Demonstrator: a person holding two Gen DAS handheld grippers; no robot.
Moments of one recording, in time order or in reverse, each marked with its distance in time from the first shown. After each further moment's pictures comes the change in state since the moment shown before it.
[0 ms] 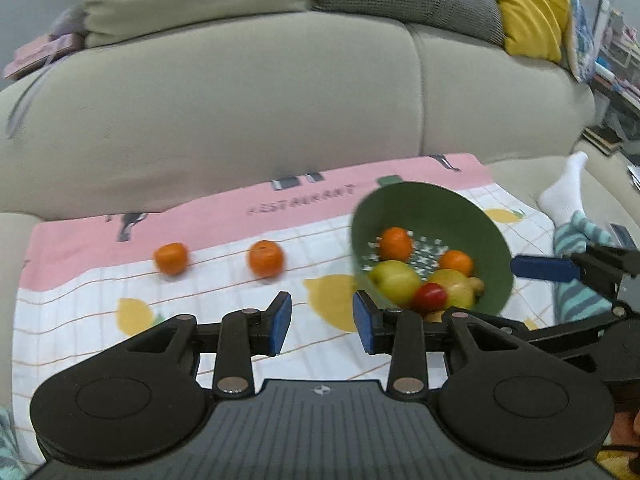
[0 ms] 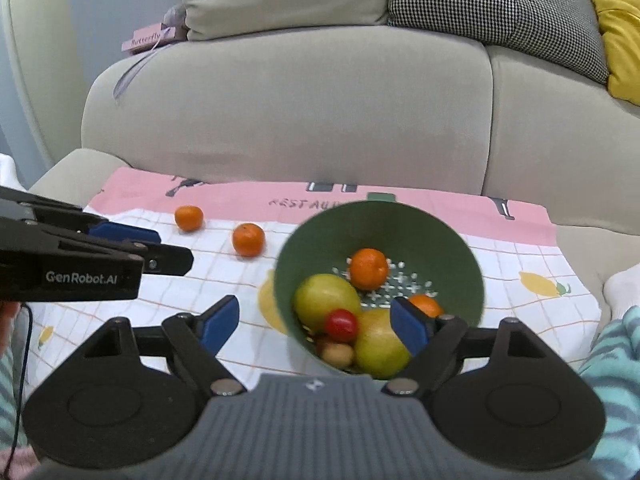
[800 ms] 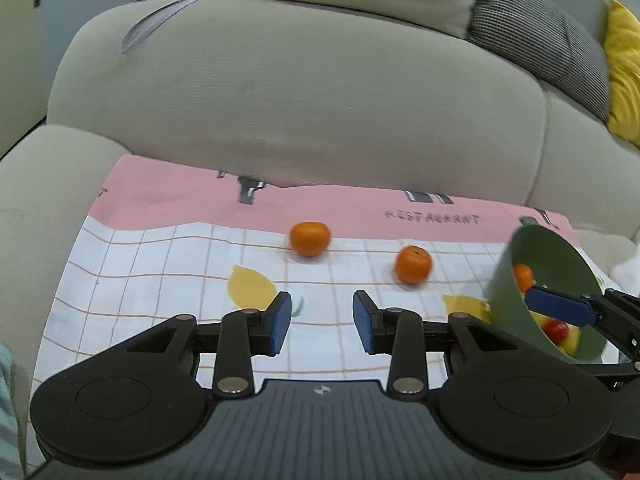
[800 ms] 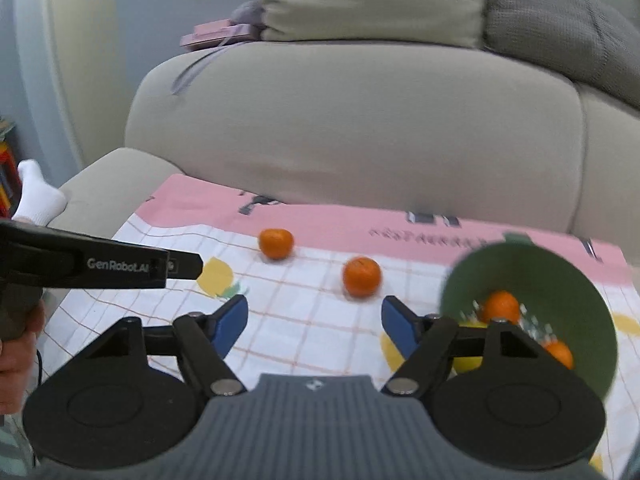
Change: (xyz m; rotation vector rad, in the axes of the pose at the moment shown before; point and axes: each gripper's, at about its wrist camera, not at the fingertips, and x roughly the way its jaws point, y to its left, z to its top) left arm 0.013 0.130 -0.035 -0.269 -0.050 0.106; right arm 0.062 0.114 0.010 -0.100 -0.076 0.088
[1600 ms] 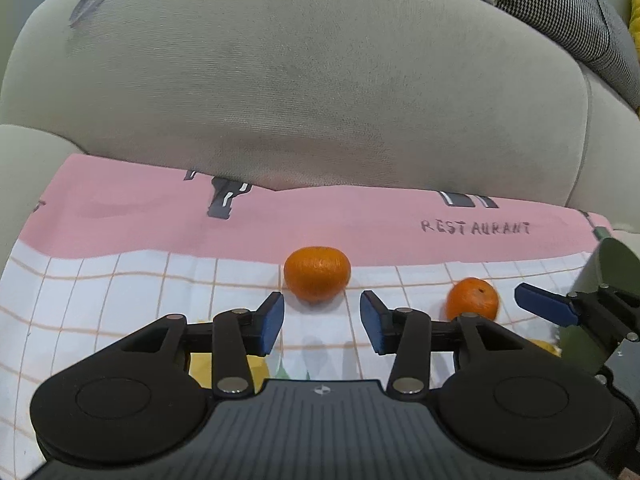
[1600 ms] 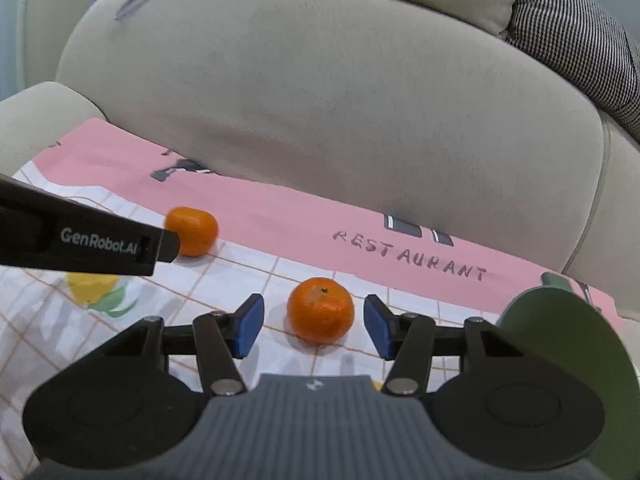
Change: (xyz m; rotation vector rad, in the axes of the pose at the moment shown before) left arm 0.121 0.001 0.020 0.042 0.004 0.005; right arm 0.139 -0.003 0.002 -0.135 0.046 -0.214
